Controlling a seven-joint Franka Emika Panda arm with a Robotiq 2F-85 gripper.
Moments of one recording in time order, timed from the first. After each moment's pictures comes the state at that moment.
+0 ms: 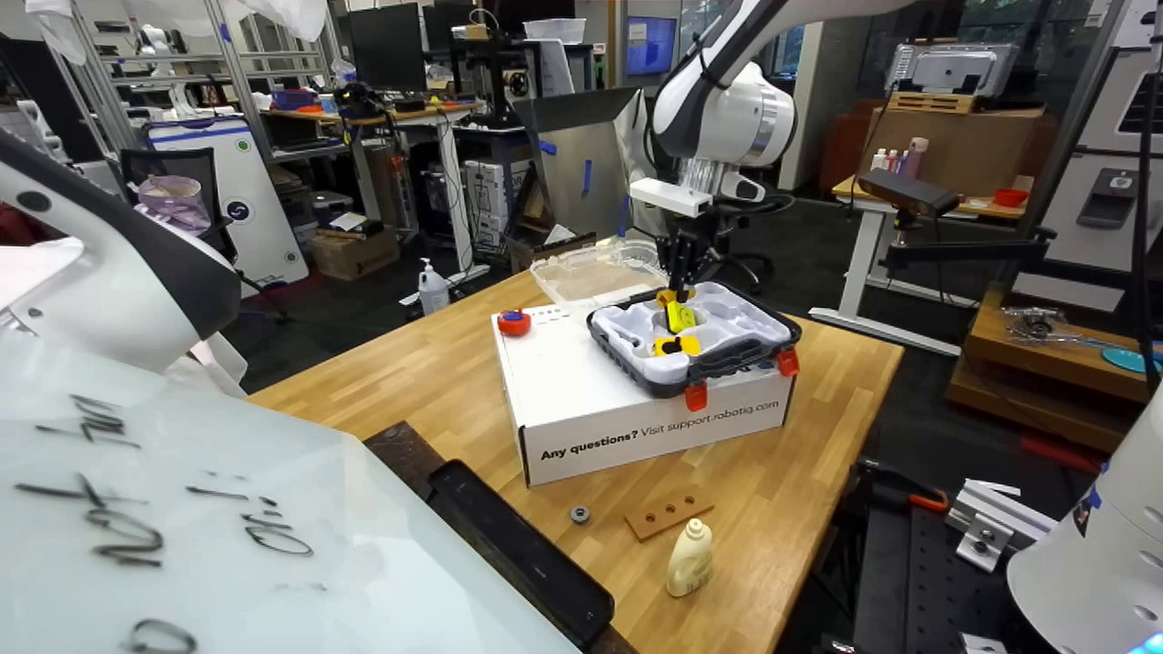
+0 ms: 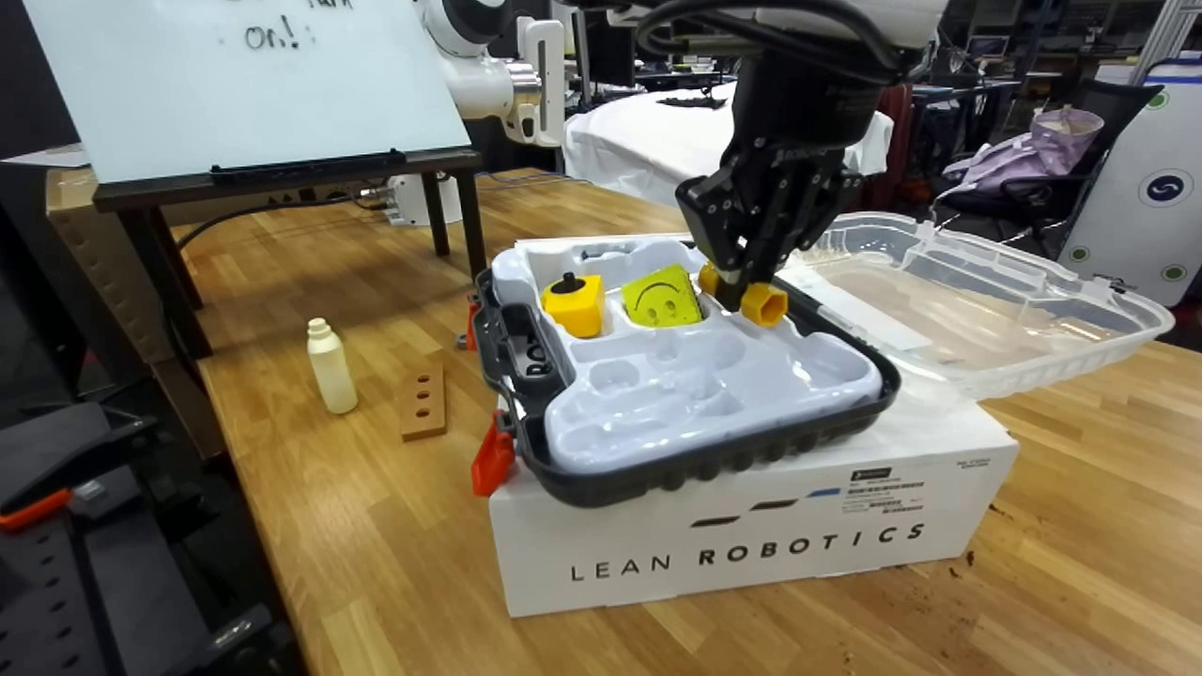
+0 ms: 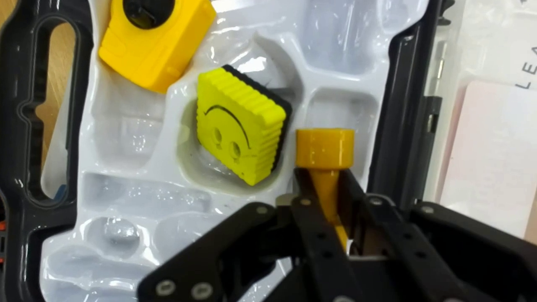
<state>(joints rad) -0.24 0.31 -0.26 -2.12 0.43 2.38 1.13</state>
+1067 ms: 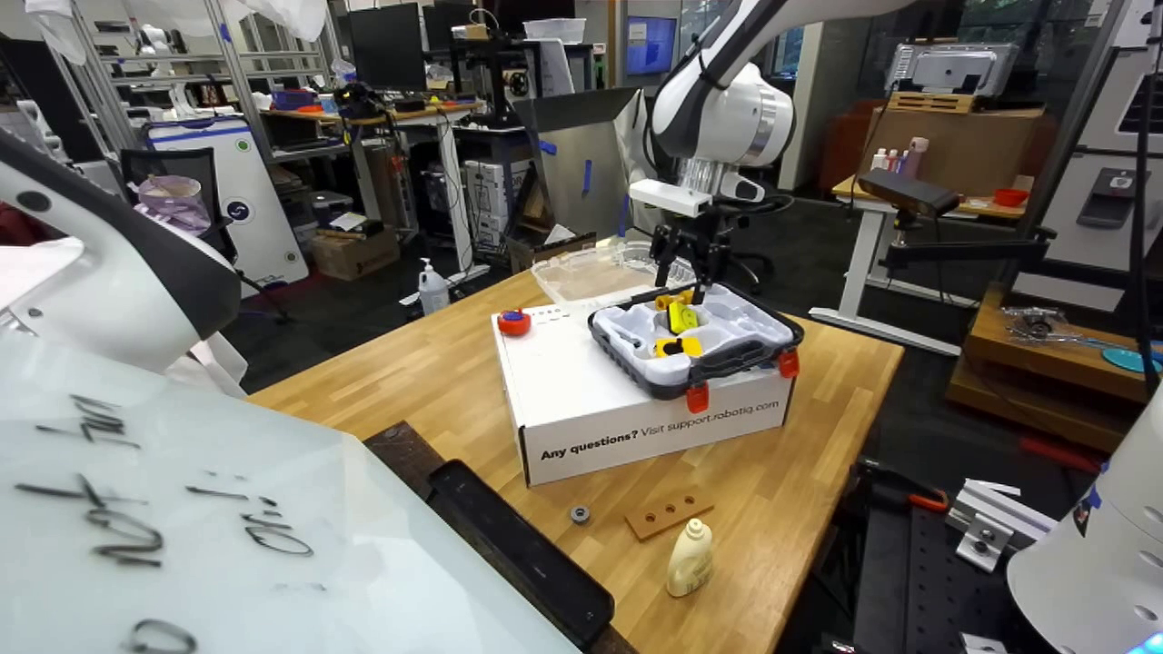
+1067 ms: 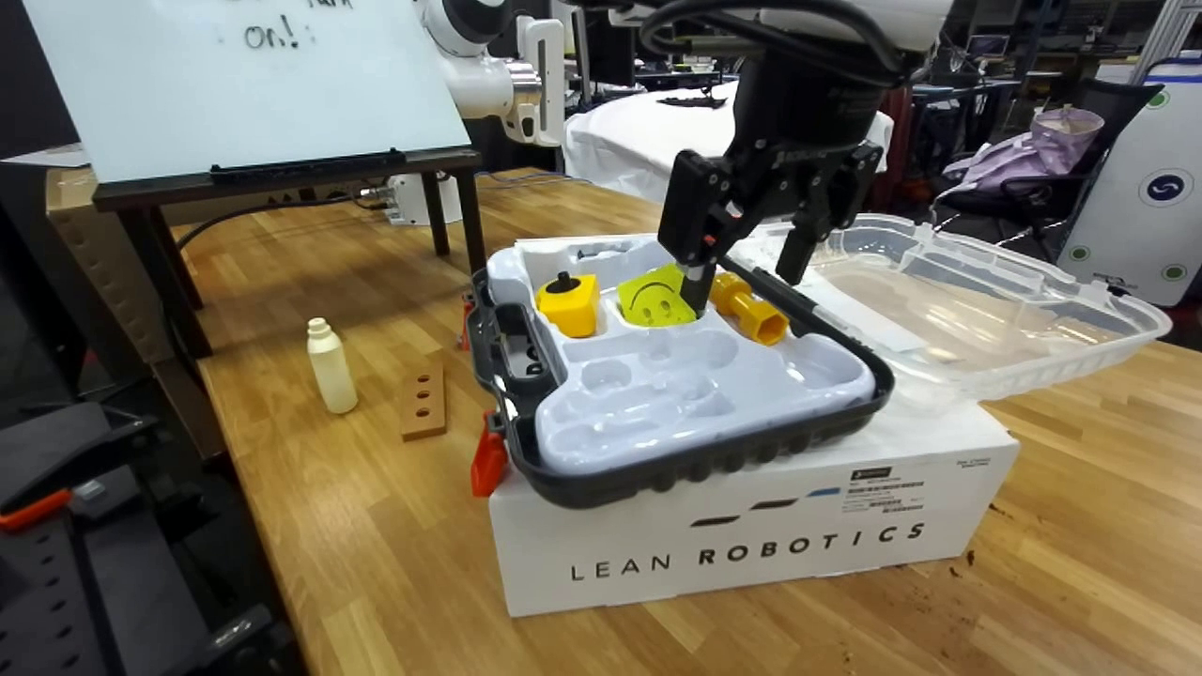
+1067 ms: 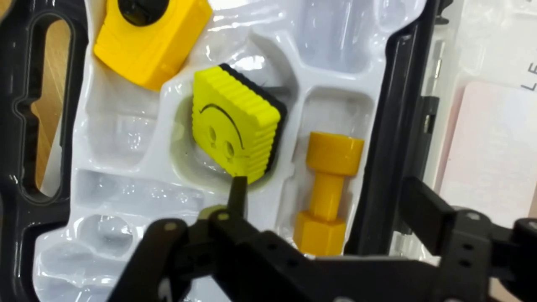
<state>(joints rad) -0.24 0.32 -0.26 -2.11 0.43 2.36 1.13</state>
